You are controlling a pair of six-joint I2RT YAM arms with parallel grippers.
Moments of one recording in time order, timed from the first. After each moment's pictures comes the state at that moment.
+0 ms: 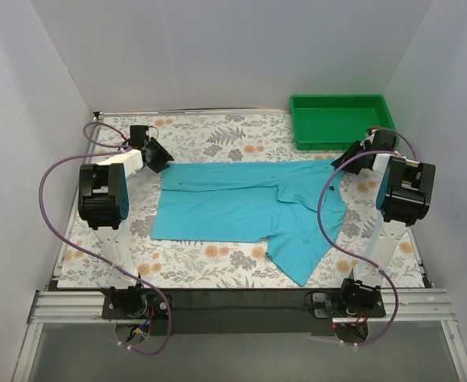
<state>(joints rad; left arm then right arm) 0.00 2.07 1.37 -0.17 0.12 -0.78 -0.26 2.12 1.35 -0.09 -0.55 0.44</state>
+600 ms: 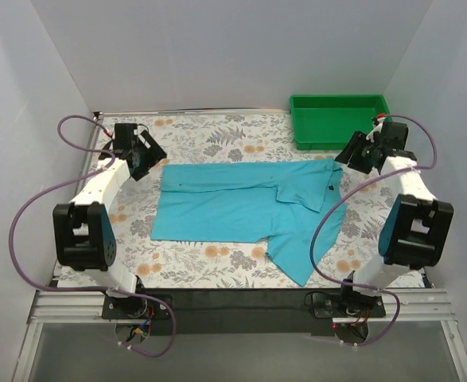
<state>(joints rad) -0.02 1.68 1.25 -0.39 0.02 -0.70 -0.21 1.68 1.22 -0.35 -0.41 0.28</state>
